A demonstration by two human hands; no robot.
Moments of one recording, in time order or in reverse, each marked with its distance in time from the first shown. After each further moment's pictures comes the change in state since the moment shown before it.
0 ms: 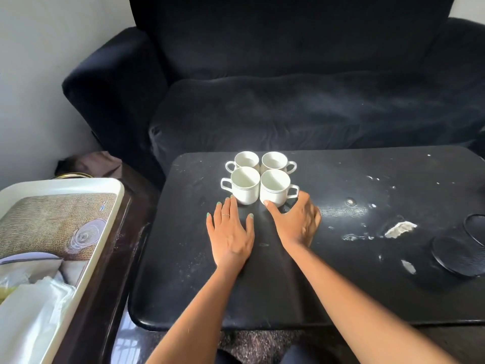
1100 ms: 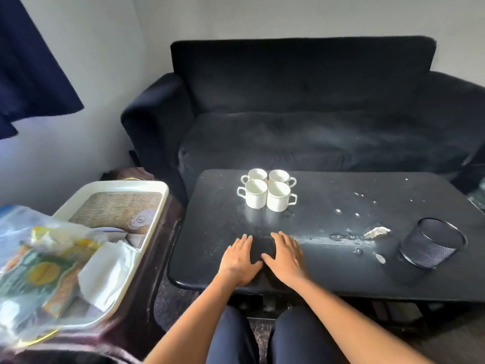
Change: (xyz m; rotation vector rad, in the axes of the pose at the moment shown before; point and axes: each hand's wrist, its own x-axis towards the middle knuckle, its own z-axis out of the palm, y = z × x) left_hand -0.084 -0.018 -0.060 0.062 -0.503 0.147; right_hand -0.097 -0.002 -0.077 -0.310 -0.612 -0.310
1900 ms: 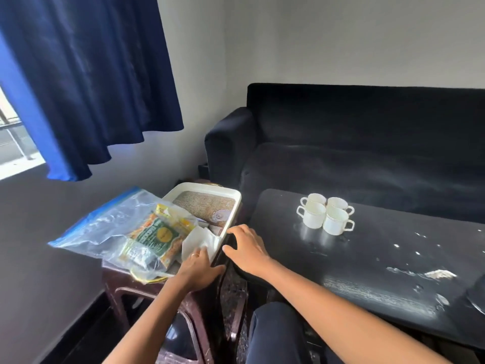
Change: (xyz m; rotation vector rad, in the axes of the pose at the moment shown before) left_hand -0.173 -0.143 -0.104 -0.124 0.116 -0.397; right_hand -0.067 -0.231 -0.017 0.076 -0.145 -0.534
